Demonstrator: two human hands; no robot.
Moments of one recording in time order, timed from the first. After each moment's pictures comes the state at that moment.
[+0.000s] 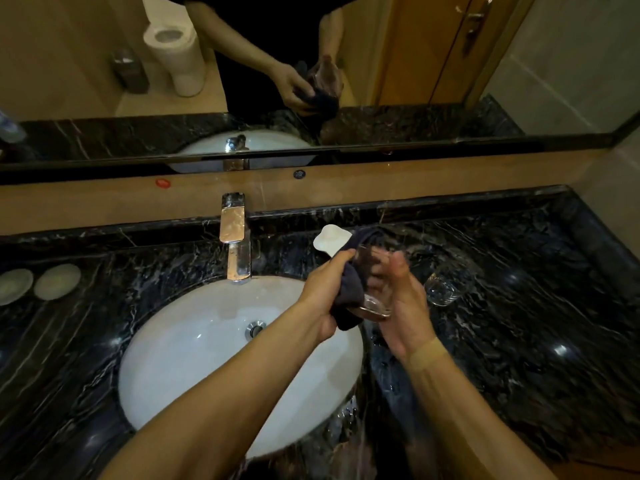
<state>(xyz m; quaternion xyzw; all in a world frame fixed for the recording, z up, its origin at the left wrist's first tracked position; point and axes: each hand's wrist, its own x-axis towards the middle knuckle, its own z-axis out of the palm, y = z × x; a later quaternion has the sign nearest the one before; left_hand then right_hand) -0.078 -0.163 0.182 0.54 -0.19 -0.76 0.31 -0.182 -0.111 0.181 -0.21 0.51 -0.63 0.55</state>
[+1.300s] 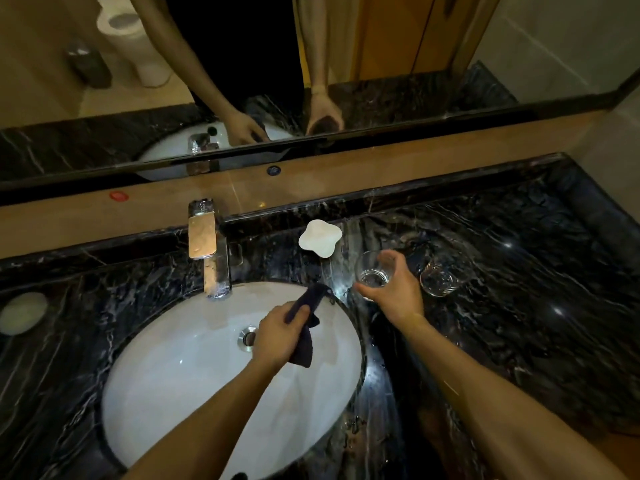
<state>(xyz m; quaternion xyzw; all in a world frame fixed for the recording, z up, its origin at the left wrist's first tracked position) -0.019 -0.167 0.050 0.63 -0.55 -0.51 0.20 -0.241 -0.157 0.076 -0.42 0.77 -0.35 0.32</state>
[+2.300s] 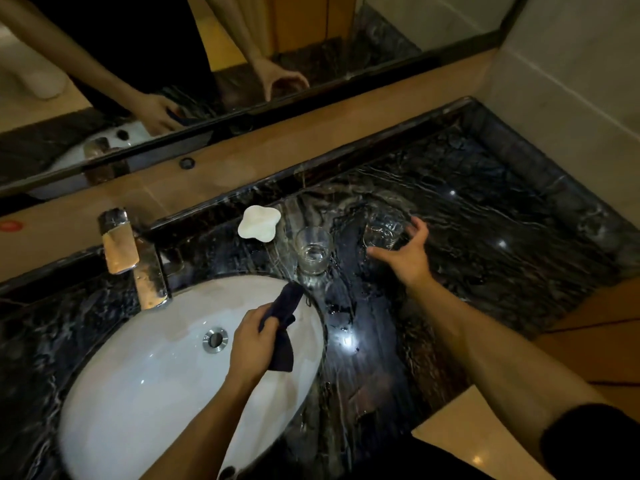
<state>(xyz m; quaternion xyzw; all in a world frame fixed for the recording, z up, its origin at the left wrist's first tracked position) -0.031 -0.130 0.046 0.57 -0.63 -0.50 0.16 -0.339 -0.103 0.051 -0.23 0.79 -0.48 0.31</state>
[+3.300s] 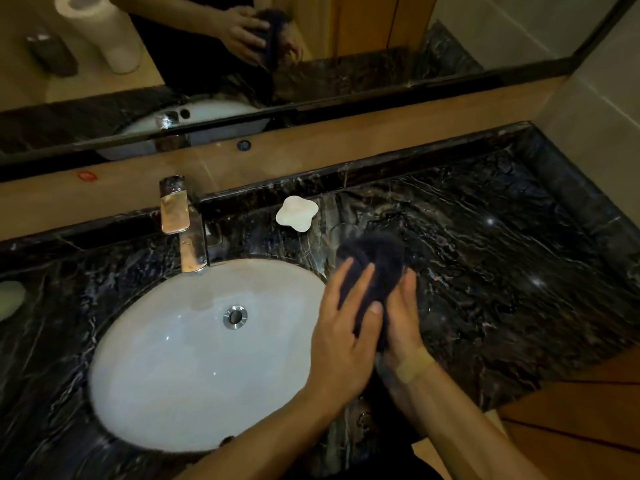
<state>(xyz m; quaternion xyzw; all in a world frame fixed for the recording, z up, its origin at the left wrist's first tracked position) -0.102 -0.054 0.144 0.43 -0.72 -0.43 0.34 -0.198 -0.053 0.130 -0.13 0.61 -0.64 0.46</state>
